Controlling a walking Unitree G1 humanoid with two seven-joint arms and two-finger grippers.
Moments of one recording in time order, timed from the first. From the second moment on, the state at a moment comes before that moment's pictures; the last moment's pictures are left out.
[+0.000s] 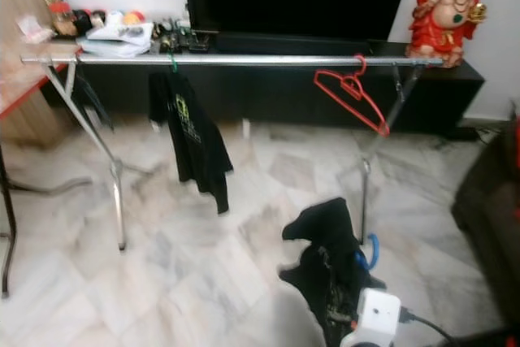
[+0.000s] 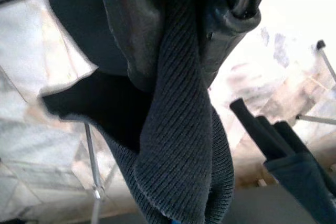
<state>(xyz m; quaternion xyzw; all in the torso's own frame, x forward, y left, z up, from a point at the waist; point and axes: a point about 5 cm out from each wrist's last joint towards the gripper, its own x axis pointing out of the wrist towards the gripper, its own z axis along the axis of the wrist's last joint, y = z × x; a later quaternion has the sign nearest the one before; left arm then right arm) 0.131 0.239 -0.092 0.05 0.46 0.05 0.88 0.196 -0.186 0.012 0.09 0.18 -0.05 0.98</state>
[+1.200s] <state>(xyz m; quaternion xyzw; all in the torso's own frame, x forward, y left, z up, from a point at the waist) 0.129 0.254 -0.088 0.06 0.47 0.07 0.88 0.203 -0.175 0.011 0.09 0.18 -0.04 0.98</state>
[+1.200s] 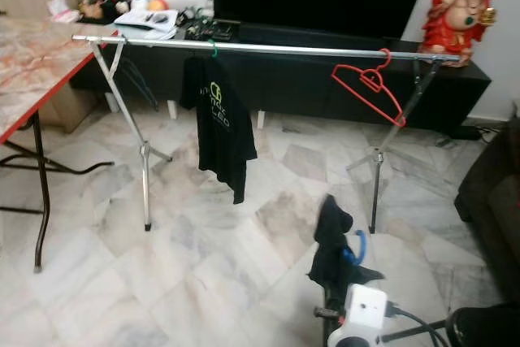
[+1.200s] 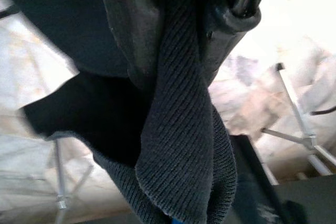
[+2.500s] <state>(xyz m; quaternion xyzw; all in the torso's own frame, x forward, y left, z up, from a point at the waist) 0.132 0.246 -0.089 0.05 0.46 0.05 0.88 0.209 -0.181 0.012 0.09 0.17 -0.05 0.98</state>
